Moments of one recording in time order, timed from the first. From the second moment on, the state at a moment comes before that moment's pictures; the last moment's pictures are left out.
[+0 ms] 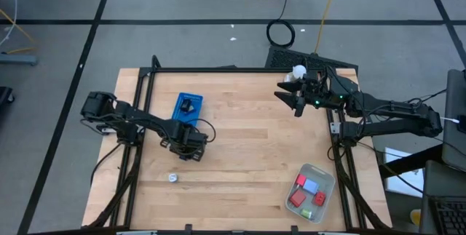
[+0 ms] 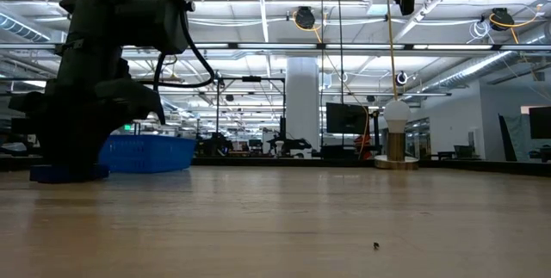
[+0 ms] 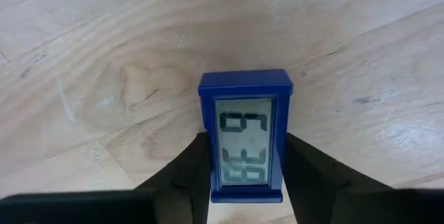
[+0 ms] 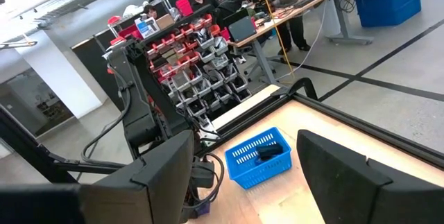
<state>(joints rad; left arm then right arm) -0.15 1.61 0.79 -0.72 0.16 -1.32 -0.19 0.83 0.79 0.02 0.08 0.49</state>
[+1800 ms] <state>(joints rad) 0.33 1.61 1.40 -1.28 -0.18 -0.75 -0.19 0.83 0.79 0.00 0.02 0.50</state>
